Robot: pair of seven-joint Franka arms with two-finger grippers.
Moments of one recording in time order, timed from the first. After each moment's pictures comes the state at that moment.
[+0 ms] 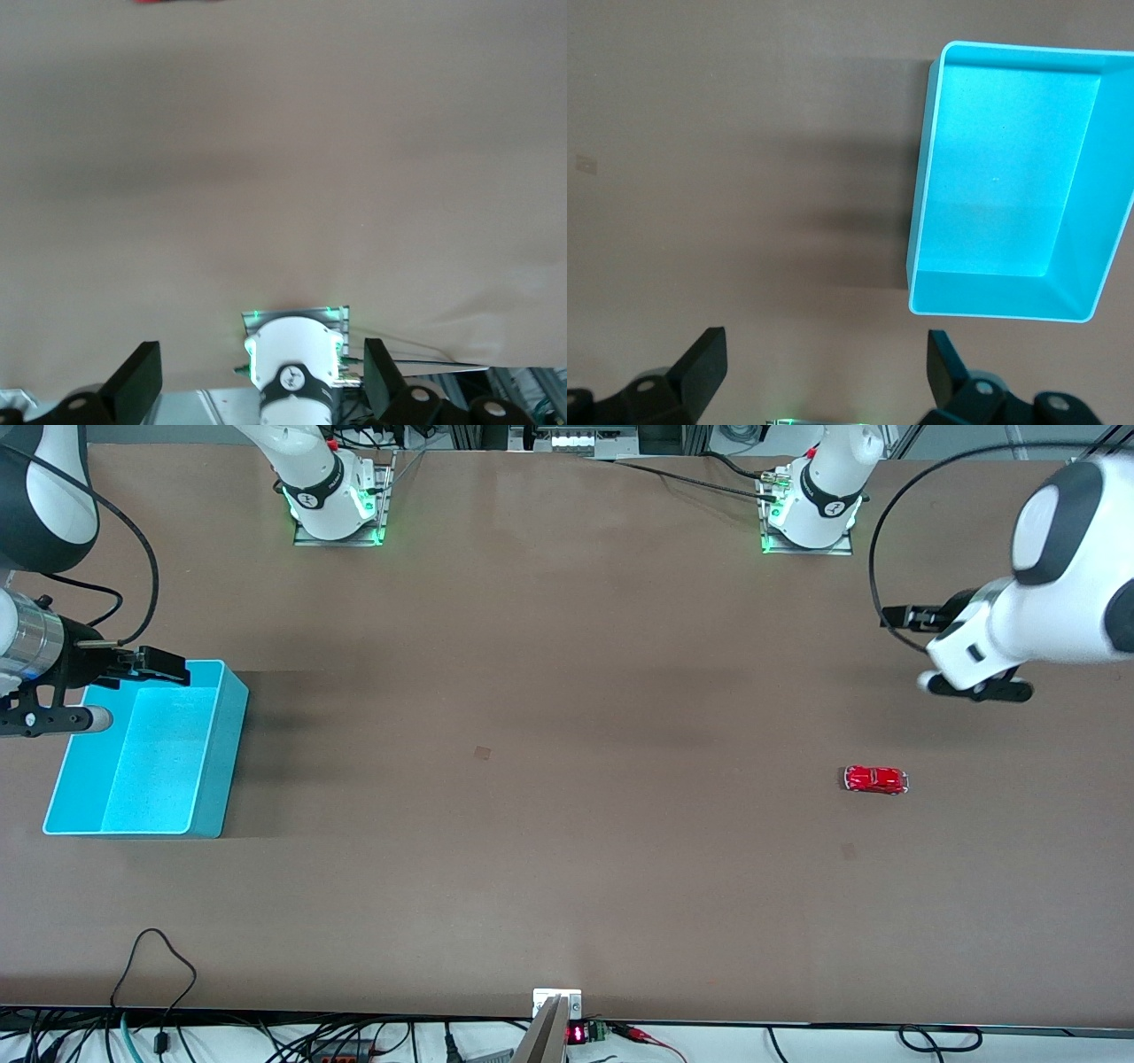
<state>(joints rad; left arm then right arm) -0.10 0.13 0.06 -1.78 0.00 1.40 0.10 0.01 0.19 -0.03 -1.55 -0.01 1.54 -0.07</state>
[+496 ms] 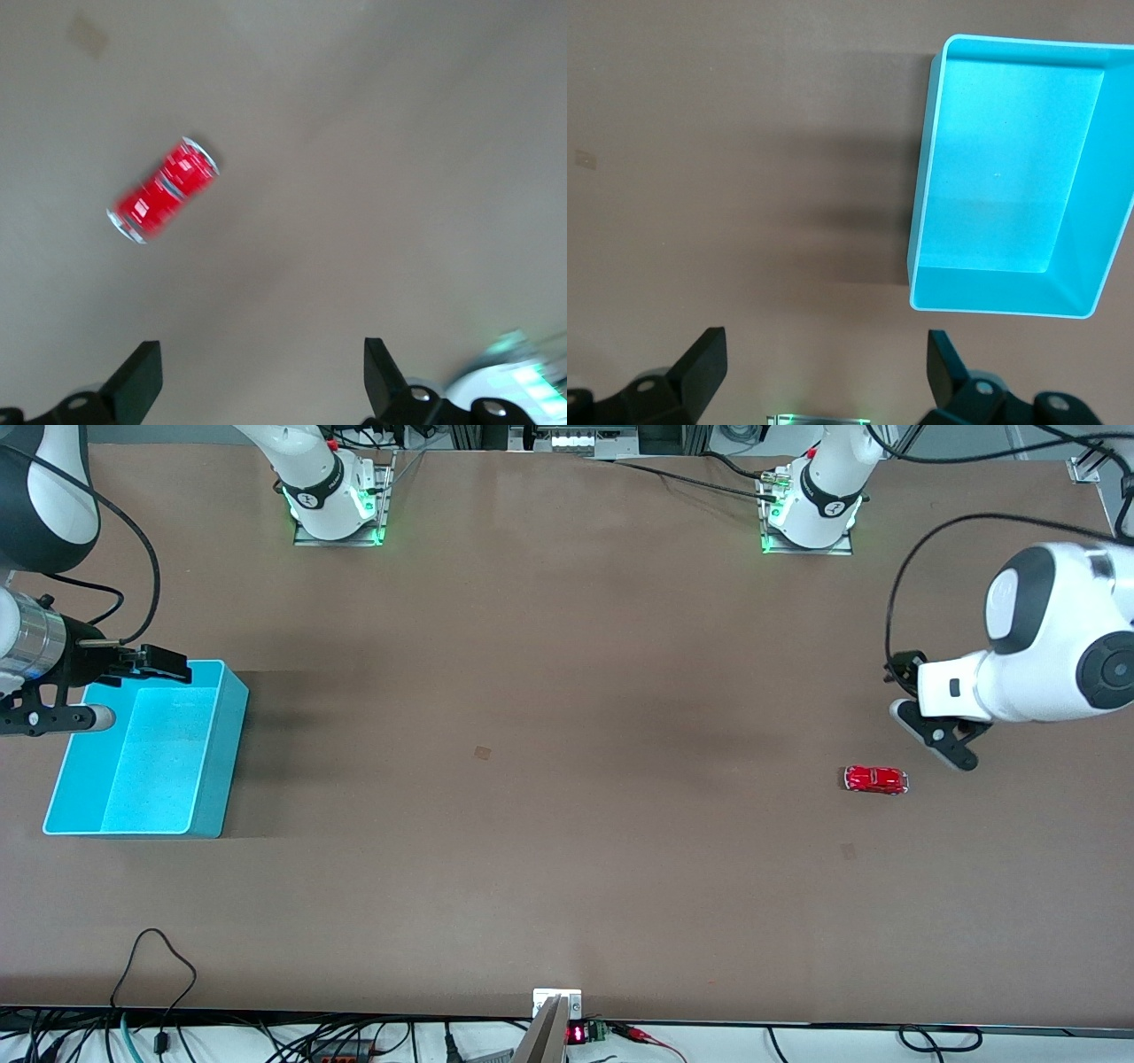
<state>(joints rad) -0.06 0.25 0.06 -1.82 0.05 1.78 0.87 0.01 0.19 -0.03 -1.55 -0.01 1.54 -0.07</state>
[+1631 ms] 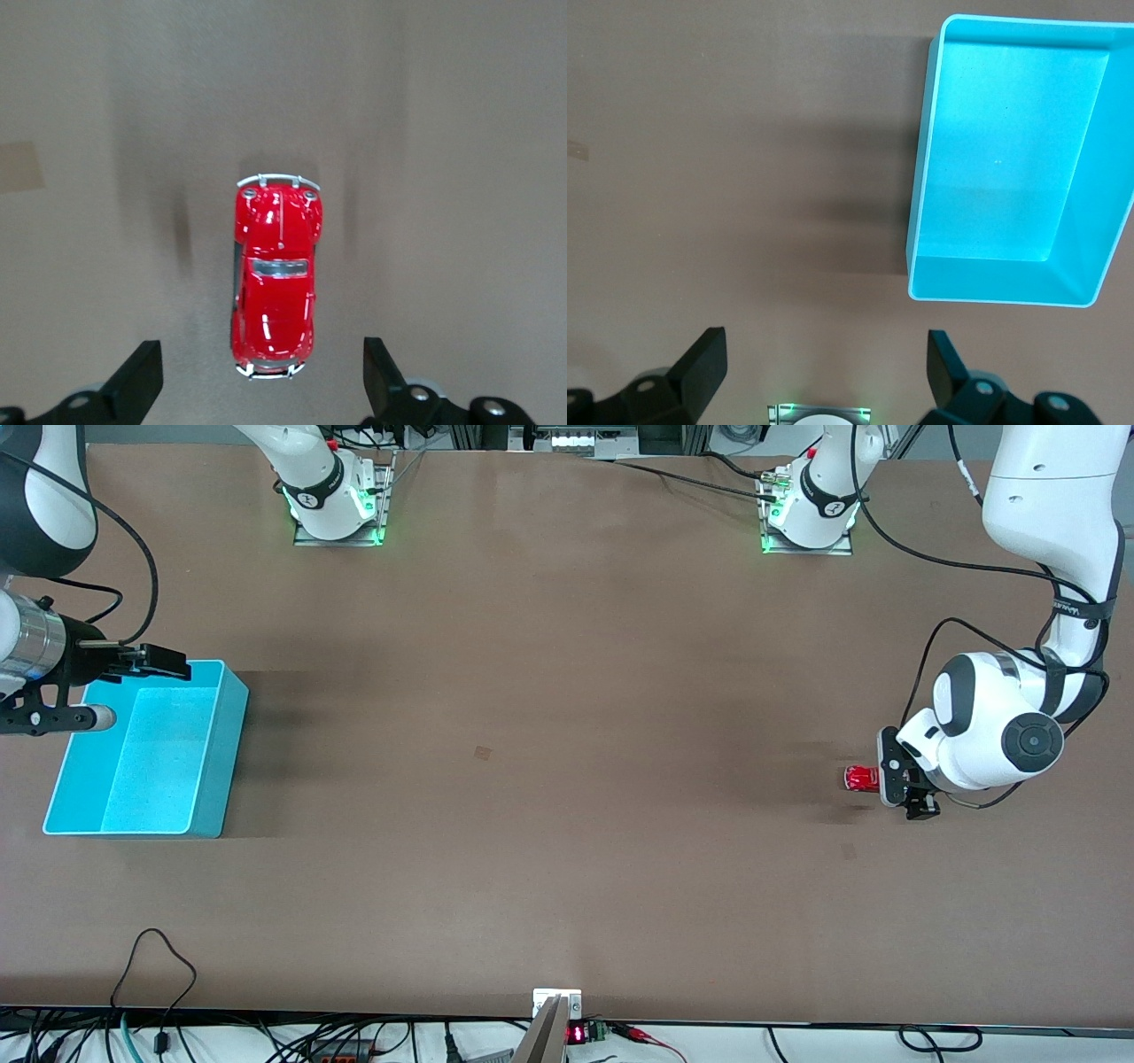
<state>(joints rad) 0.04 0.54 0.07 -1.87 0.07 2.28 1.61 0.00 0.19 -0.03 -1.55 -0.01 1.51 -0.07</state>
